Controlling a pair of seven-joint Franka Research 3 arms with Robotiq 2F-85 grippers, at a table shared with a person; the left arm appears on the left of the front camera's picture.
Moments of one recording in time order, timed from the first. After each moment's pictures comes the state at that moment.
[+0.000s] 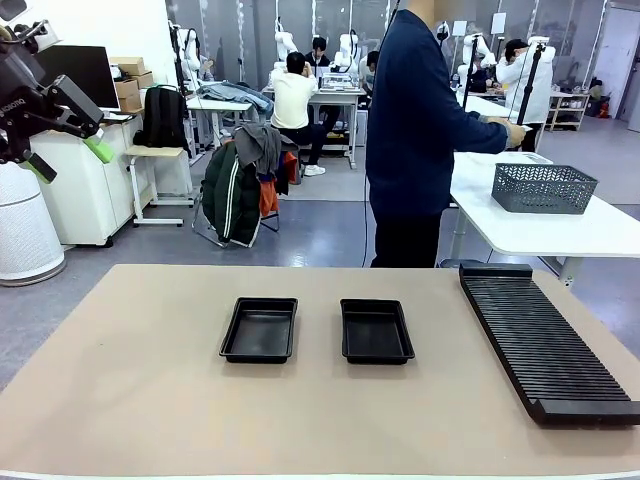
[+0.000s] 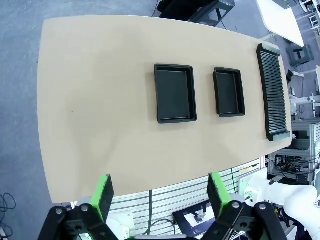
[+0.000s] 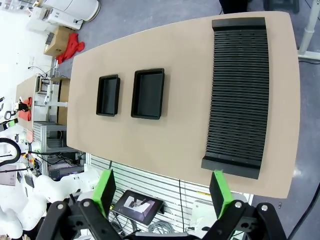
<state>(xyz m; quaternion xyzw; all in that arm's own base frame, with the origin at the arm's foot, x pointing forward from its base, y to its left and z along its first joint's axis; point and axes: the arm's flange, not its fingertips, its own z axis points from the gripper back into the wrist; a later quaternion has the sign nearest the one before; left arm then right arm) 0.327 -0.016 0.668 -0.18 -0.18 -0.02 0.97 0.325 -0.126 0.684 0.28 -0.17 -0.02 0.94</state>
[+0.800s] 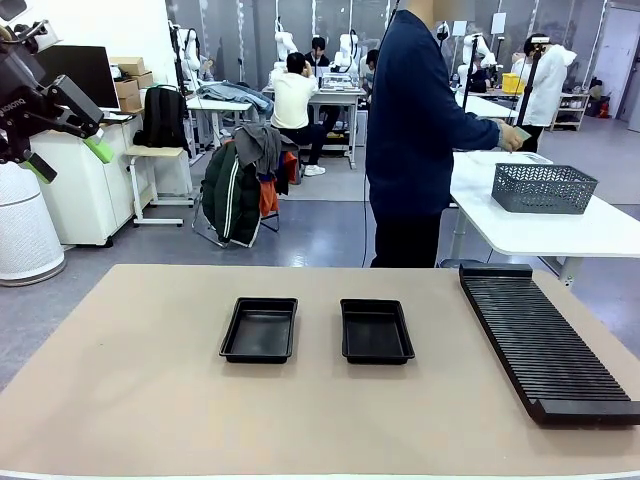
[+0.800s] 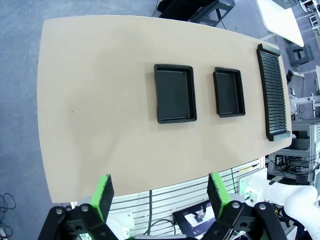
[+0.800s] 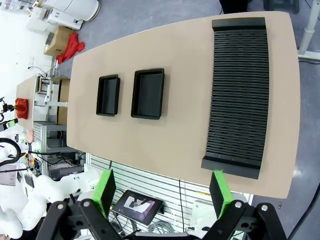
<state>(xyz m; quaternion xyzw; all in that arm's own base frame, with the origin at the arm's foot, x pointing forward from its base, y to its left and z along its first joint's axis) 0.327 -0.016 0.668 -0.18 -0.18 -0.02 0.97 0.325 -0.126 0.684 0.28 -0.17 -0.02 0.94</state>
